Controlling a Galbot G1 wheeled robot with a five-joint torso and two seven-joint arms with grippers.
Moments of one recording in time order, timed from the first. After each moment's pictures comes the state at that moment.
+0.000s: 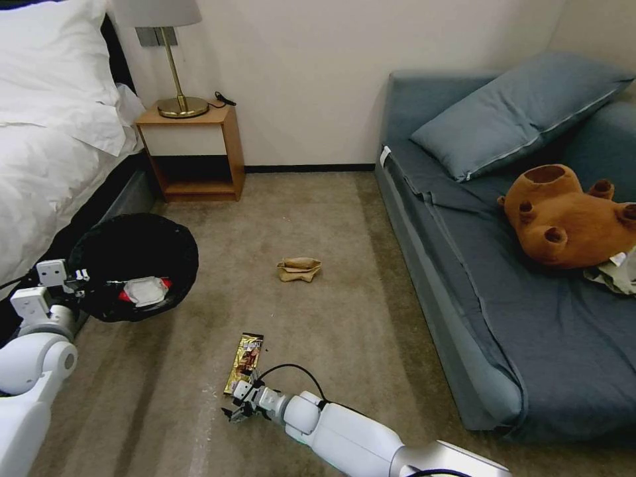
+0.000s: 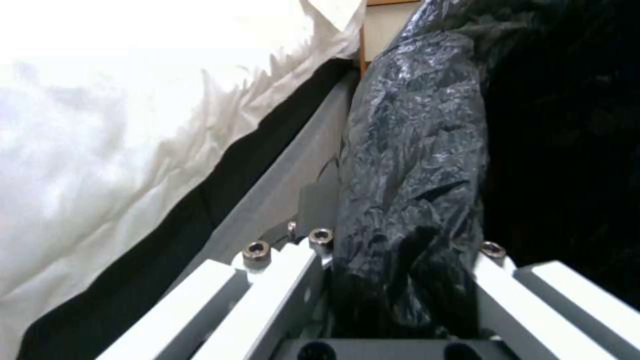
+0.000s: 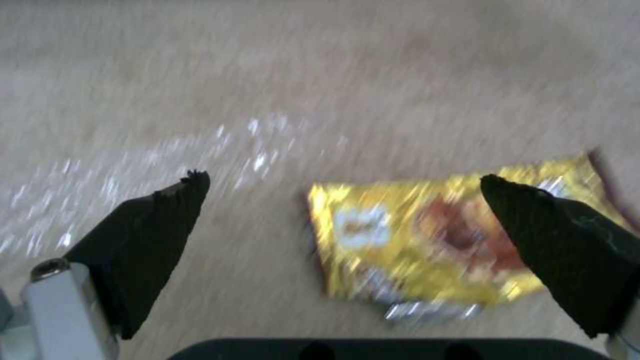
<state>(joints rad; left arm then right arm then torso) 1.22 -0.83 -0.74 -1.64 -0.64 0.18 -0.25 -0.63 1.61 -0.71 0.75 0.17 0.11 -0.10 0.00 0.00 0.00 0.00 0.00</state>
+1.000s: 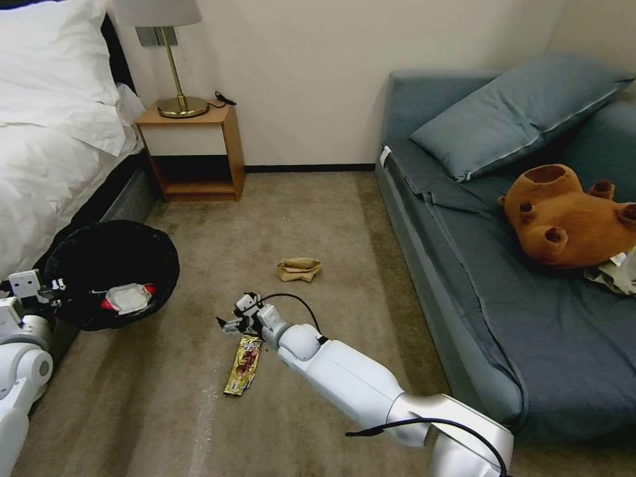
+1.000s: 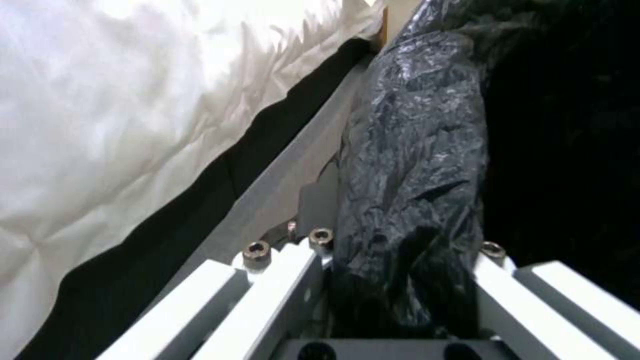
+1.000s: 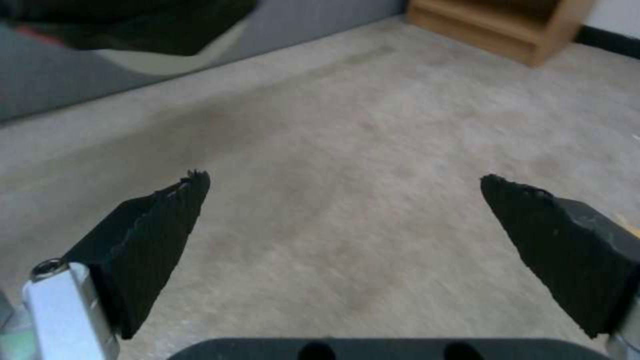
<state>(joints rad) 1.26 -0.85 -0.80 -1.57 -0.67 0.14 -0.18 -0.49 1.57 -0.51 0.93 0.43 -0.03 -0.03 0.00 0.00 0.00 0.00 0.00</state>
